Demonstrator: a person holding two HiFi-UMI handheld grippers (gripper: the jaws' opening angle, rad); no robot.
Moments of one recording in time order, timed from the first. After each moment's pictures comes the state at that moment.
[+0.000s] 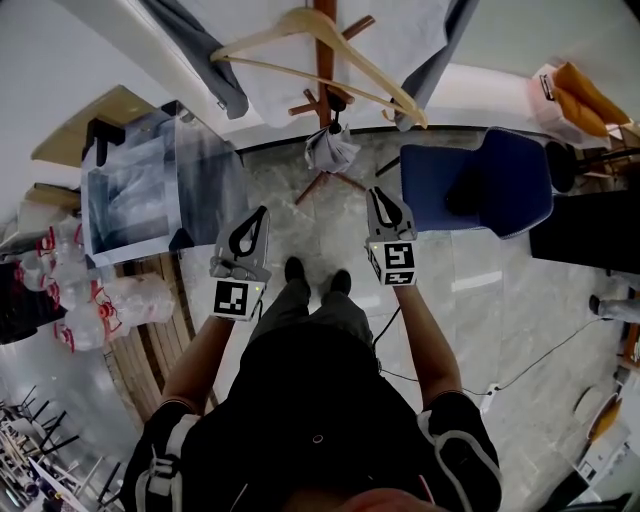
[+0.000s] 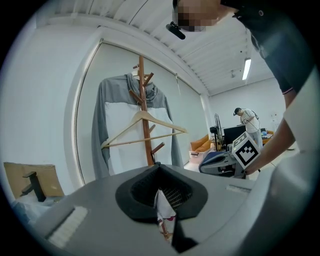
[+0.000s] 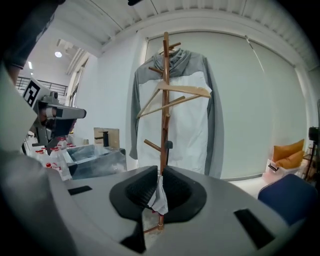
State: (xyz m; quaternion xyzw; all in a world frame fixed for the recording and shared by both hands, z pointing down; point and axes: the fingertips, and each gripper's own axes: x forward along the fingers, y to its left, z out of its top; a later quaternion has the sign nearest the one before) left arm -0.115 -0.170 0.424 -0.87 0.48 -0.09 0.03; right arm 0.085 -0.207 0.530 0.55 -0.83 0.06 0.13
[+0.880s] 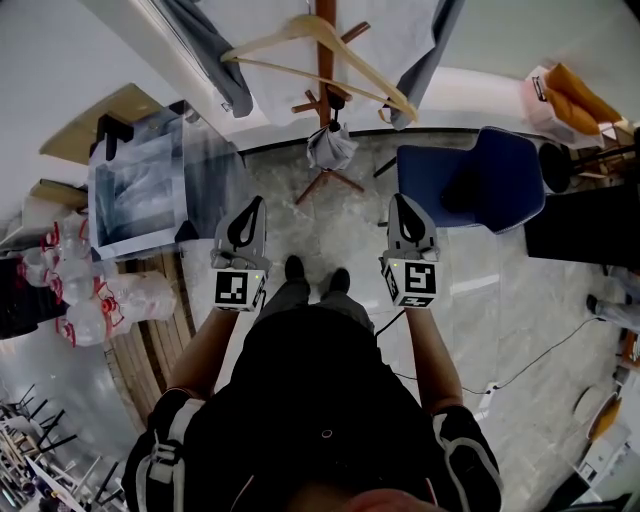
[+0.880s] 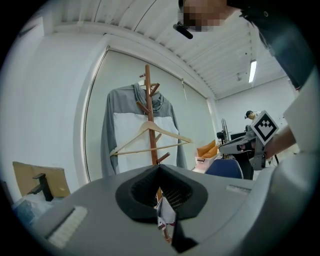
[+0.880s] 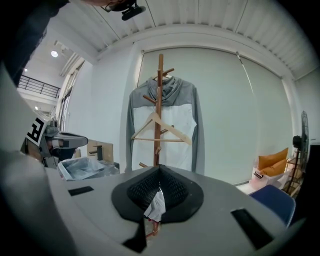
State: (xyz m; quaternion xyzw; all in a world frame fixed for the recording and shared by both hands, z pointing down) left arm -0.128 -0.156 0.394 -0.86 0.50 -0.08 0.04; right arm 0.114 -0.153 0.416 0.60 -0.80 0.04 0.09
